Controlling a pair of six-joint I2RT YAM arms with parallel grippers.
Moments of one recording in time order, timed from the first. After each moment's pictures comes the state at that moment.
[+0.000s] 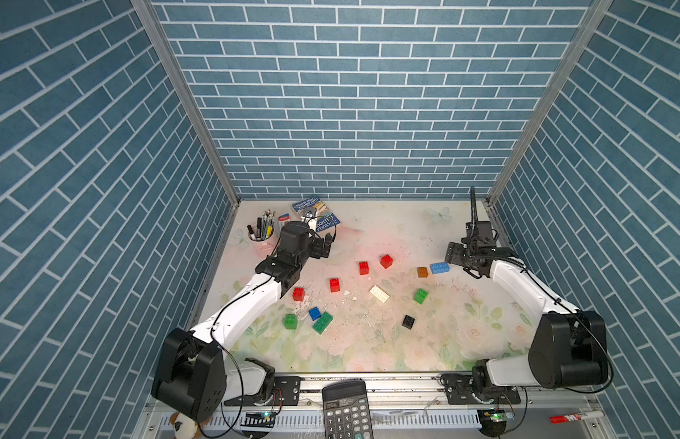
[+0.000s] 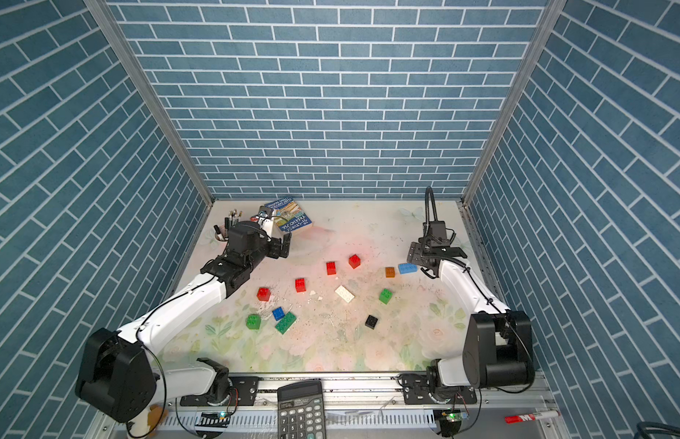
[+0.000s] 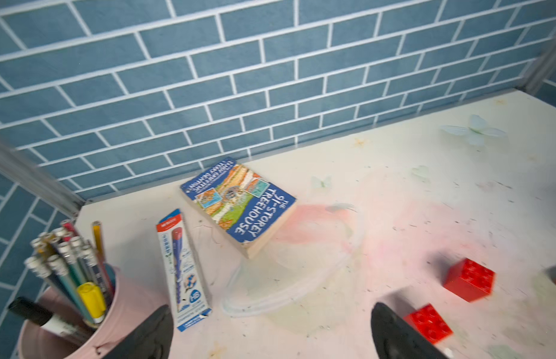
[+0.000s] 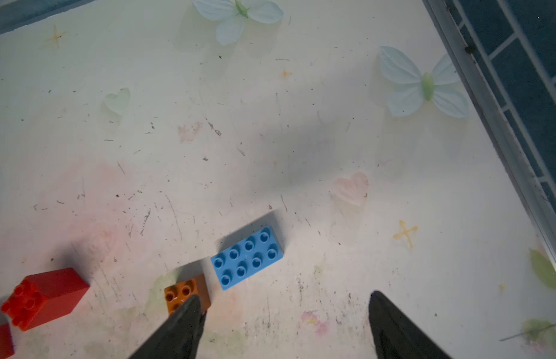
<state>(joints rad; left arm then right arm) -0.43 1.29 0.93 -0.09 -0.19 0.00 0.17 1.42 1.02 -0.55 0.17 0.35</state>
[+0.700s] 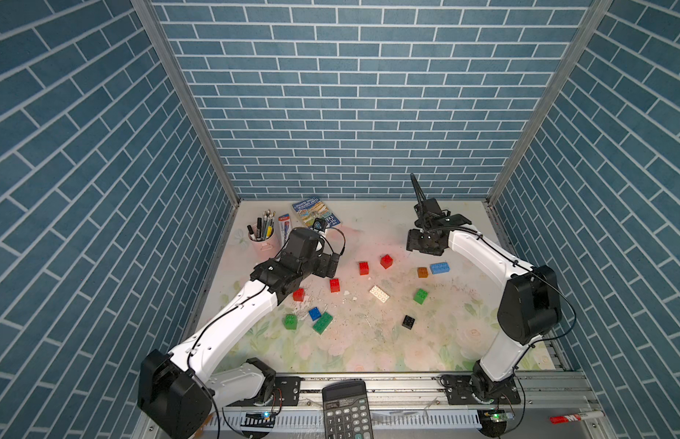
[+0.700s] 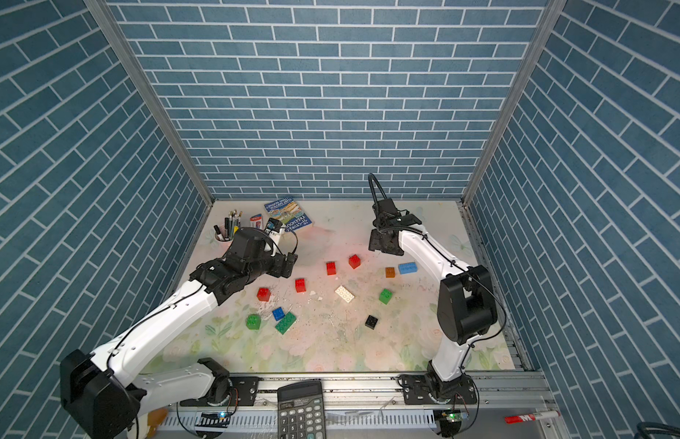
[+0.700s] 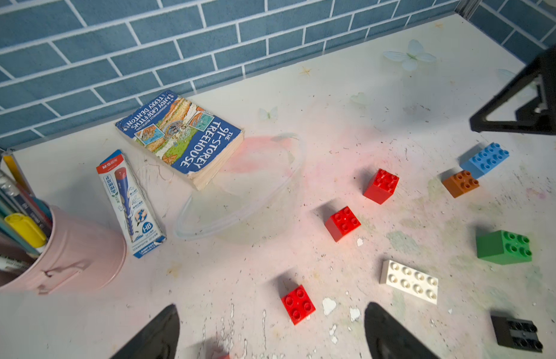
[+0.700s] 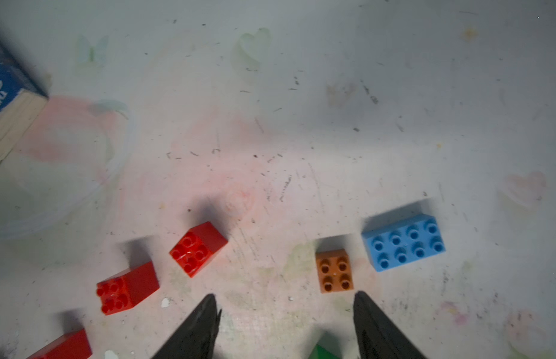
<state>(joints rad) -0.54 1.15 1.00 -0.54 -0.14 -0.11 0.47 1.78 1.50 -0.83 0.09 0.52</state>
